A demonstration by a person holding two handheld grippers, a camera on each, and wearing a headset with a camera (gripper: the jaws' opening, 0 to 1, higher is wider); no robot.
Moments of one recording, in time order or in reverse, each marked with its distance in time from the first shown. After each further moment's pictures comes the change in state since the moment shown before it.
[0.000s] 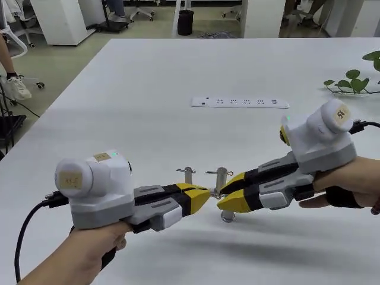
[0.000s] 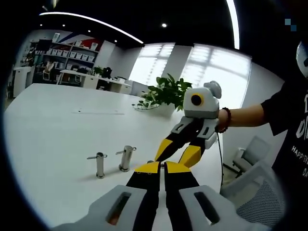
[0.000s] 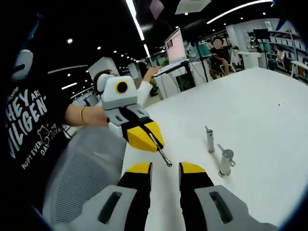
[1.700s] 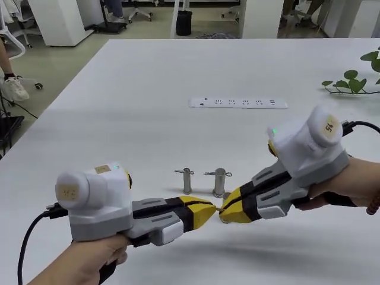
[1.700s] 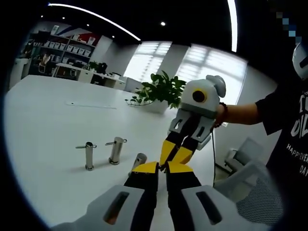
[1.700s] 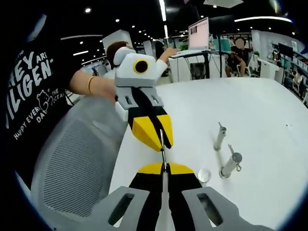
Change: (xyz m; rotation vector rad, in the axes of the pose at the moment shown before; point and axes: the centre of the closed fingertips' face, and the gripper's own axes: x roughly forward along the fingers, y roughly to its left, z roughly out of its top) left arm 0.003 -0.013 -0.015 -0.036 0.019 -0.063; right arm 0.007 0.013 -0.020 -0.249 0.195 0.019
